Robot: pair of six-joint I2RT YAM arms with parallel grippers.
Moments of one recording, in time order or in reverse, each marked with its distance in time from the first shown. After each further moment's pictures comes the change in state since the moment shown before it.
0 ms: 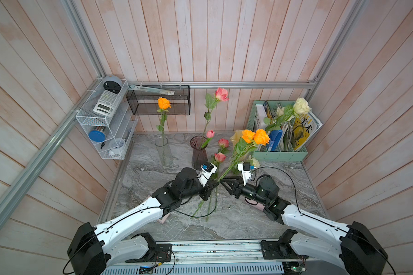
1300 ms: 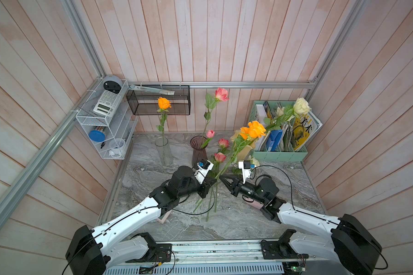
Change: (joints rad) left arm 0.056 -0.031 -0.001 0.006 0.003 -0.014; right arm 0.006 0.066 -0.011 0.206 -0.011 0.064
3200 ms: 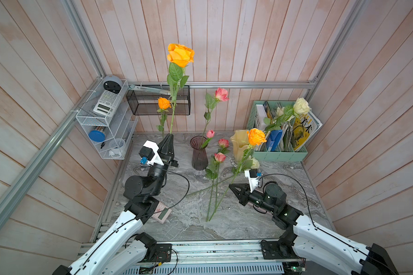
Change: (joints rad) left arm 0.290 -0.224 -0.077 0.811 -0.390 0.182; right arm -0.002 -0.316 -0.056 -0.524 0.128 -0.146
